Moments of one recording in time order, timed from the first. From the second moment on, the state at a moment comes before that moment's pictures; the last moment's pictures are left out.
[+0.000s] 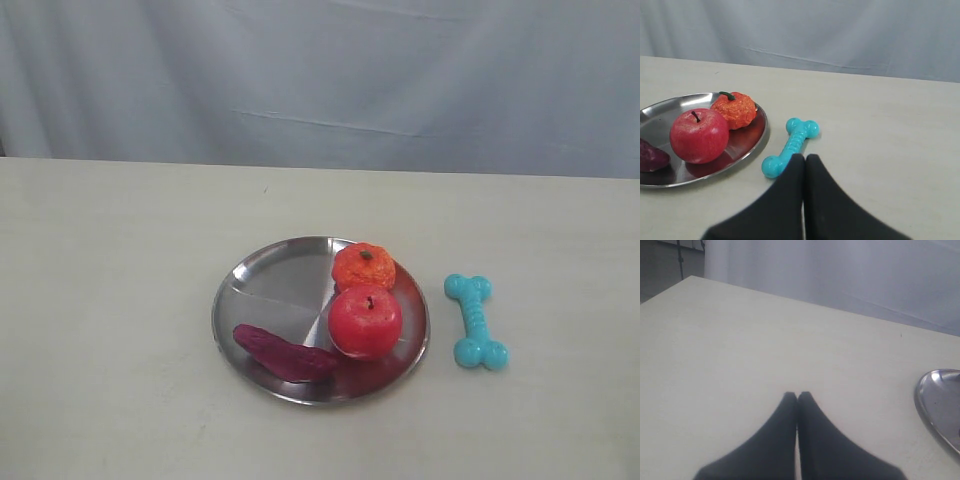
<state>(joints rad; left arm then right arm) 0.08 0.00 0.00 -0.02 0.35 -0.17 -0.21 0.01 0.00 -0.09 0.30 0.12</state>
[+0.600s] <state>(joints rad) 0.08 0.00 0.00 -0.02 0.35 -0.17 -0.21 0.01 0.00 -0.09 0.30 0.12</state>
